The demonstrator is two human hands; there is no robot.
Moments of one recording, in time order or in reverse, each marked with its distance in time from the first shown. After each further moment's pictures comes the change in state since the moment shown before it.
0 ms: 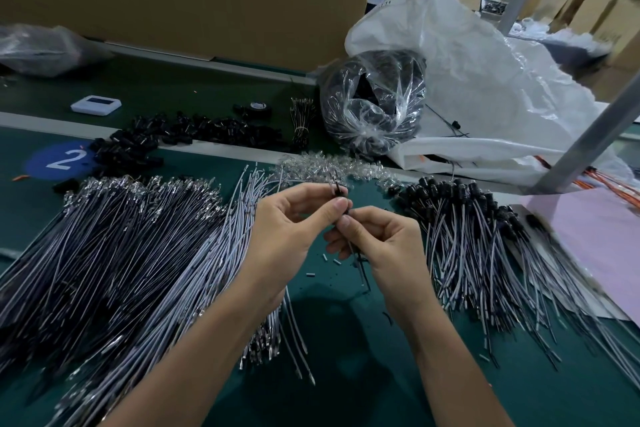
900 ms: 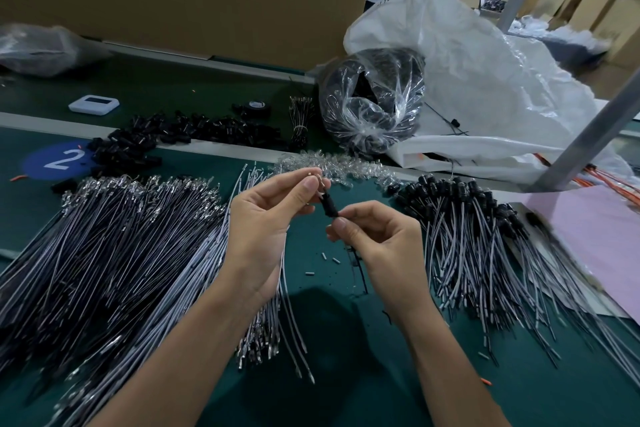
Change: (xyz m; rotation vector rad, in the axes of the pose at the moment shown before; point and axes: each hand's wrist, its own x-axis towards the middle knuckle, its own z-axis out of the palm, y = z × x) left_hand 0.004 0.008 -0.007 -0.174 0.118 0.007; right_hand -0.001 0.002 0.000 -0.165 0.080 -0.076
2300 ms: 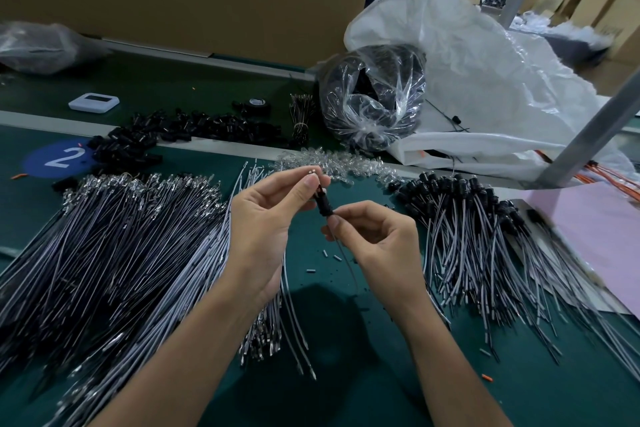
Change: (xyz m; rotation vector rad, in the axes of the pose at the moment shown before) left_hand 0.000 -0.005 -0.001 0.041 0.022 0.043; right_hand -0.001 0.002 0.004 -0.077 -0.024 -0.047
